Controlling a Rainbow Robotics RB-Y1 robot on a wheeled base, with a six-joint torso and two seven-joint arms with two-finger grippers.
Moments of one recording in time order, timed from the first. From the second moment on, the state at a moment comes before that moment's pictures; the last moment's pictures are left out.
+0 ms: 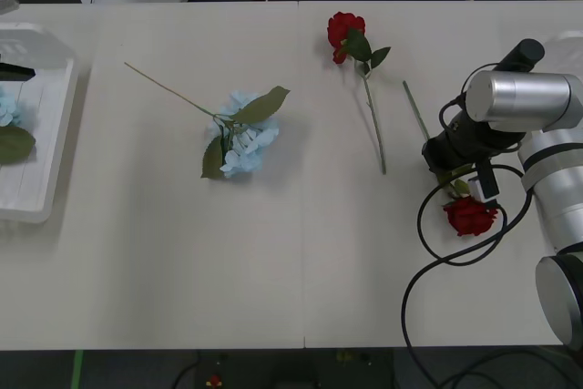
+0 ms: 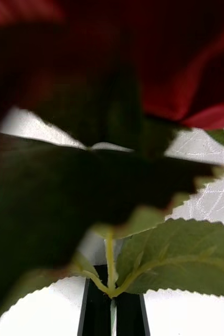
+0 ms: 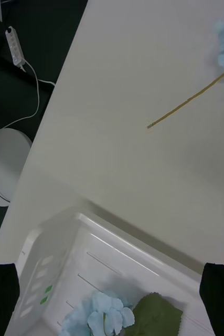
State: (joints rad) right arm -0.72 -0.36 -0.05 -0.97 -0.39 1.32 -1.18; left arm -0.53 0.88 0.26 -1.60 1.03 1.40 -2.74
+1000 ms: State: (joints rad) right arm -0.84 -0.50 0.17 -1.17 -0.68 1.83 -0.23; left arm -0.58 0.81 -0.04 -1.57 1.07 1.12 -2.74
